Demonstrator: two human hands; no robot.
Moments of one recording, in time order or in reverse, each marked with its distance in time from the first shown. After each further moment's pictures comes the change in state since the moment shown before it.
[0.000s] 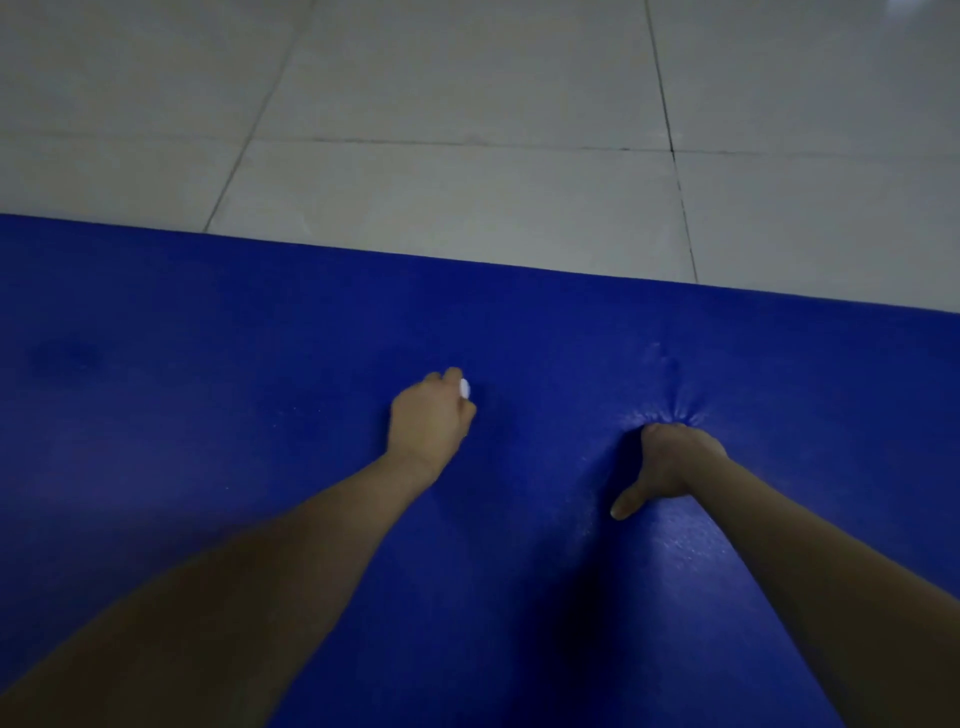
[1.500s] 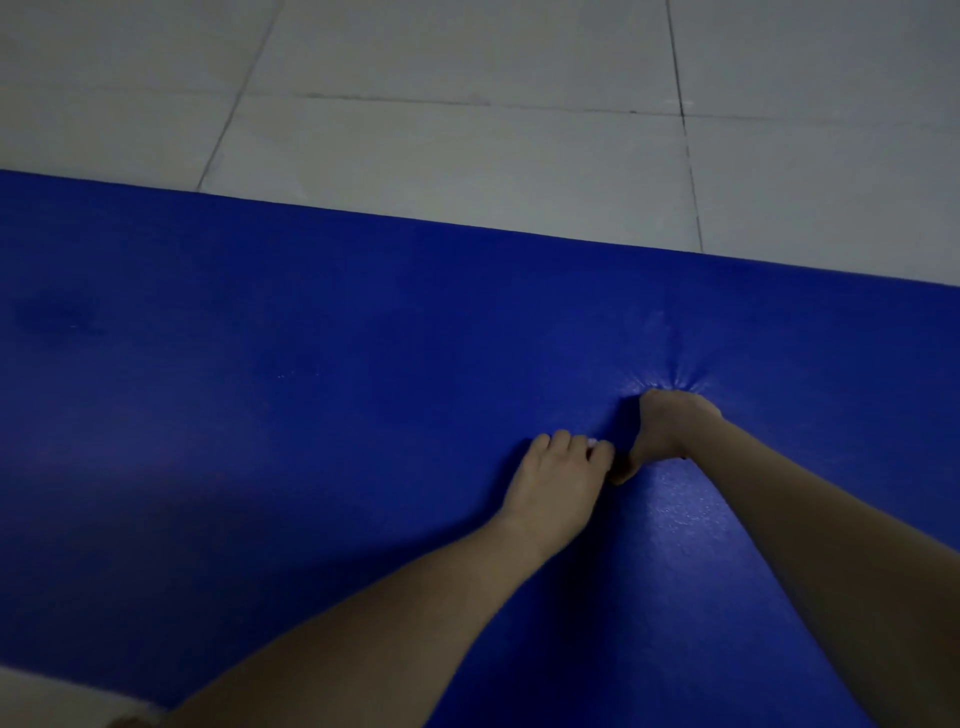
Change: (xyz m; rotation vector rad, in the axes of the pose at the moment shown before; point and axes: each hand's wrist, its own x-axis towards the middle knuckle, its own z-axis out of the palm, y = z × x) left_hand -0.105 0.109 0.043 0.104 -0.119 0.509; right_hand 0.006 -0.008 -0.003 -0.023 -0.003 0.005
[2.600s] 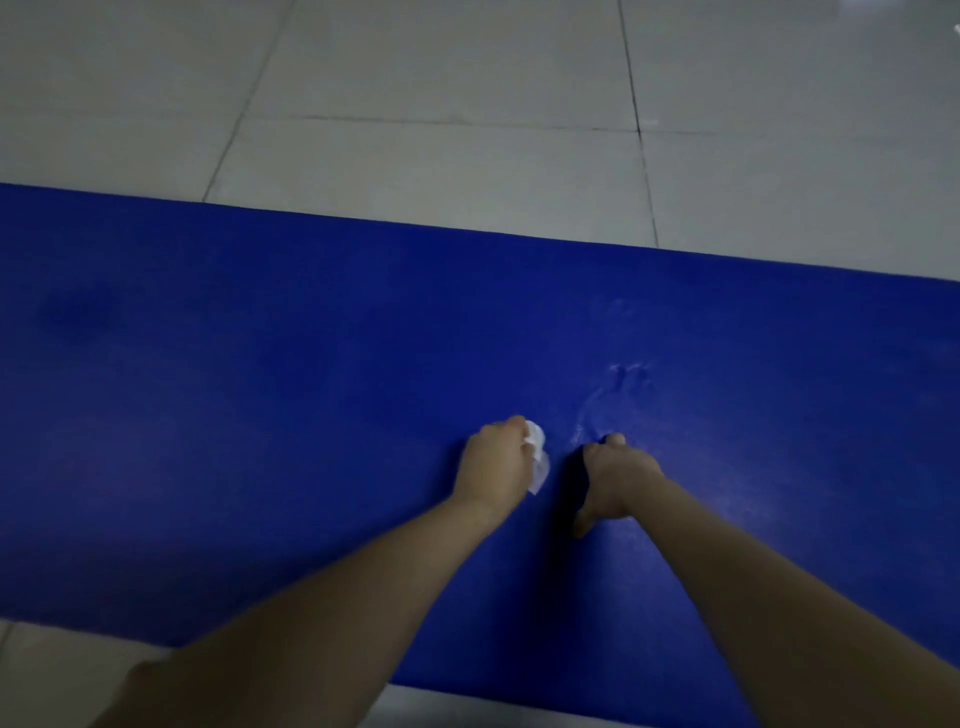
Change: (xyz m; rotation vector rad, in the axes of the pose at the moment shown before) left_hand -0.033 -0.005 -0.039 -0.450 -0.112 -0.459; right_hand -0.083 -0.023 0.077 -0.038 -0.056 -0.080
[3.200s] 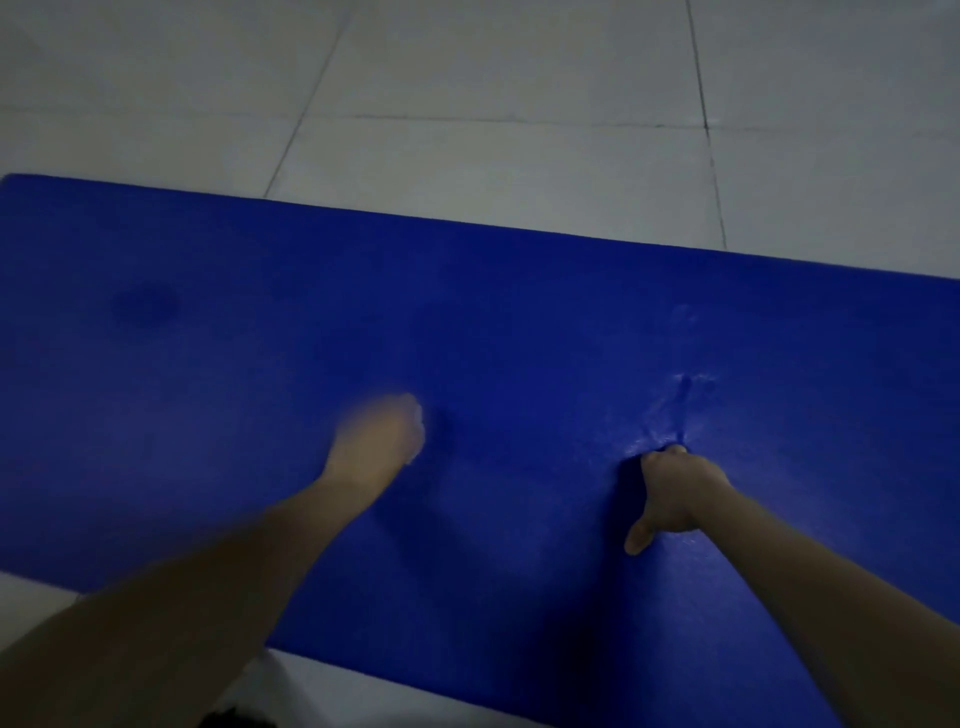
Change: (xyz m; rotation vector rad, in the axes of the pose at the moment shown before) left_hand -0.009 -0.166 -0.099 0.495 0.232 -0.008; right_hand 0.009 -0.001 -0.006 -0.016 -0.028 -0.003
